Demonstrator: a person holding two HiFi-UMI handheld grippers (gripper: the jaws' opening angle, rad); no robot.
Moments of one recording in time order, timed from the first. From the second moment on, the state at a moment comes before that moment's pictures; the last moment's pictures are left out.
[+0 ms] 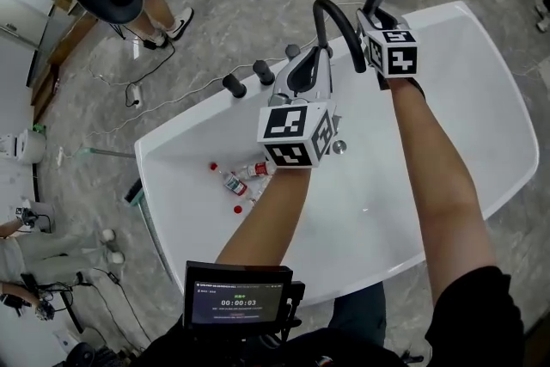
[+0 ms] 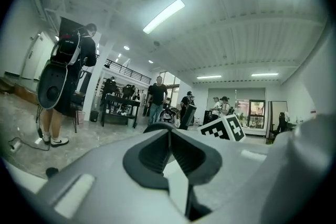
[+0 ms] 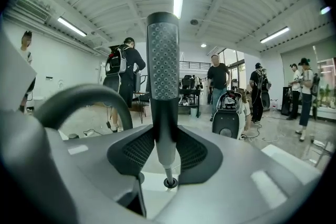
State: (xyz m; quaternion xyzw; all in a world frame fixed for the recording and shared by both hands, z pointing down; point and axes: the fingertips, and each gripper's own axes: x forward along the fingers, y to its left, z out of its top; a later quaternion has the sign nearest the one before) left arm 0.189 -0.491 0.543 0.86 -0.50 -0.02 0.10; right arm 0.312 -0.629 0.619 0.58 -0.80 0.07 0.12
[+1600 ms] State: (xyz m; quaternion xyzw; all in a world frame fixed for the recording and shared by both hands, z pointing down) left arm 0.093 -0.288 0.244 0.92 -0.38 -0.03 0.05; right arm 0.155 -0.226 0.181 0.65 -0.75 -0.10 -0.01
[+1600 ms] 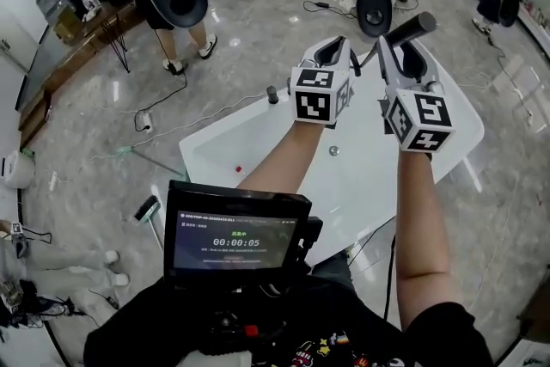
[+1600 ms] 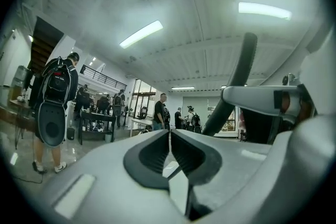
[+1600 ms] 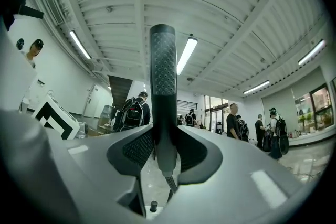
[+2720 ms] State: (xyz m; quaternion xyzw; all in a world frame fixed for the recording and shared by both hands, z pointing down) left arm -0.018 -0.179 0.210 0.92 -0.37 -0.08 0.04; right arm 0.042 -0.131 0.166 0.65 -0.75 -0.13 -0.01
